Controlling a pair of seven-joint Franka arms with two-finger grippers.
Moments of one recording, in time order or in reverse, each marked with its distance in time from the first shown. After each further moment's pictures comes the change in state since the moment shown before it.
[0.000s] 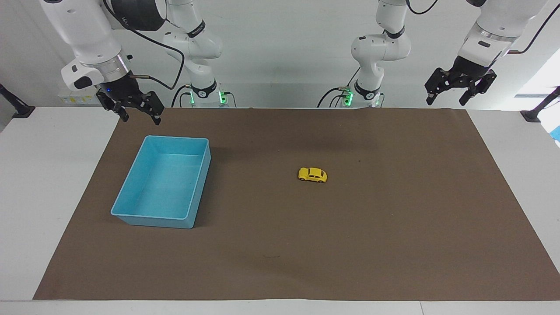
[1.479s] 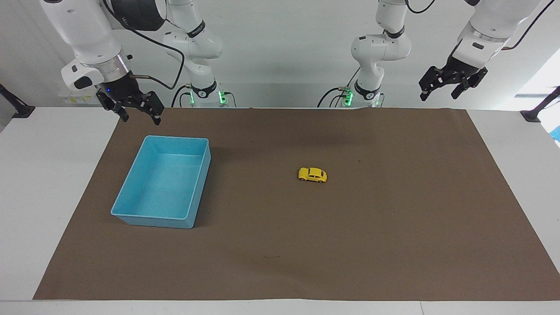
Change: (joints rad) left arm -0.001 -0.009 -0.016 -0.003 0.000 -0.085 -0.174; right arm 0.000 0.000 0.000 0.000 0.000 0.000 0.000
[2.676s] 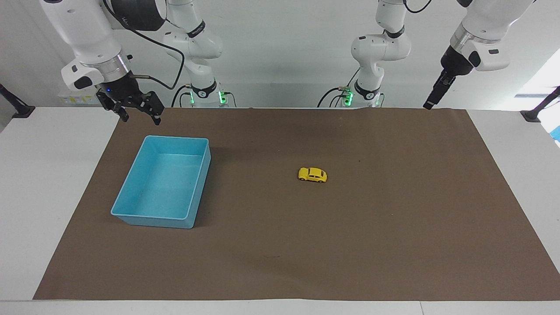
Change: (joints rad) left arm -0.053 -0.013 -0.014 -0.075 0.000 0.081 -0.987; right arm 0.000 0.000 0.000 0.000 0.000 0.000 0.000
